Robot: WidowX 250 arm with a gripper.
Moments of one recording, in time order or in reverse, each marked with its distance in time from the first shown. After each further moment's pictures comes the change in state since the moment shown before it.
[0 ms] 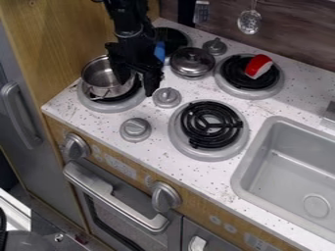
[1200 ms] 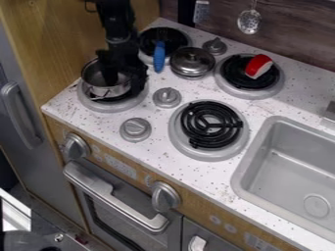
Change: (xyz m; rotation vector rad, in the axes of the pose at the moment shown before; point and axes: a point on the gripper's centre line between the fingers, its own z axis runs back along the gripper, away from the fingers) arm 0.013 0.057 -0.055 0.015 0.097 0.081
